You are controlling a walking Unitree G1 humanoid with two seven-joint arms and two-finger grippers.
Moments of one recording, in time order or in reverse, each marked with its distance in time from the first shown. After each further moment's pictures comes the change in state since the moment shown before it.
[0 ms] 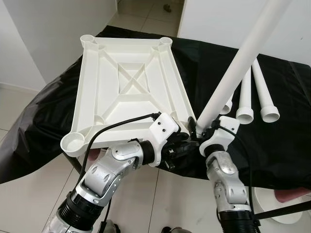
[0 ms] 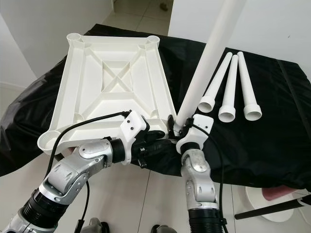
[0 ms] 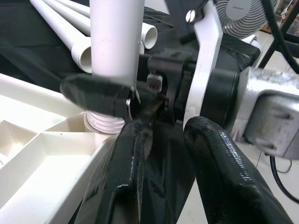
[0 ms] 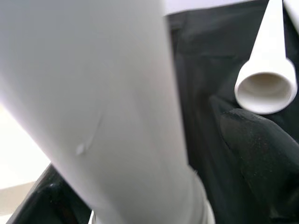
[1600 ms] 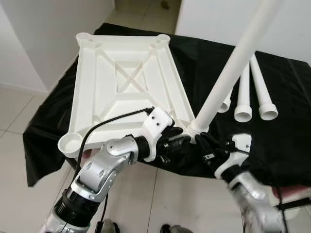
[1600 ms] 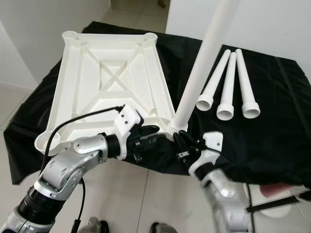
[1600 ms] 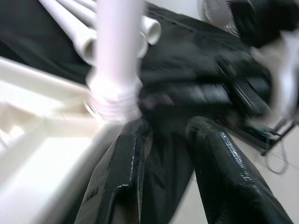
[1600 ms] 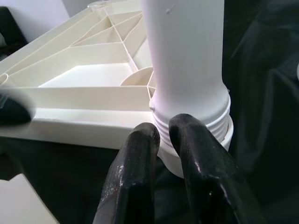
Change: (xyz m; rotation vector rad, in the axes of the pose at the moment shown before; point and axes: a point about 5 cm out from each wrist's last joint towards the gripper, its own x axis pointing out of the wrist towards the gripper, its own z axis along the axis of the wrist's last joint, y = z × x) left arm -0.009 0.001 -0.004 -0.028 0.015 0.023; right arm -0.038 -0.031 0.002 -0.088 0.105 0.487
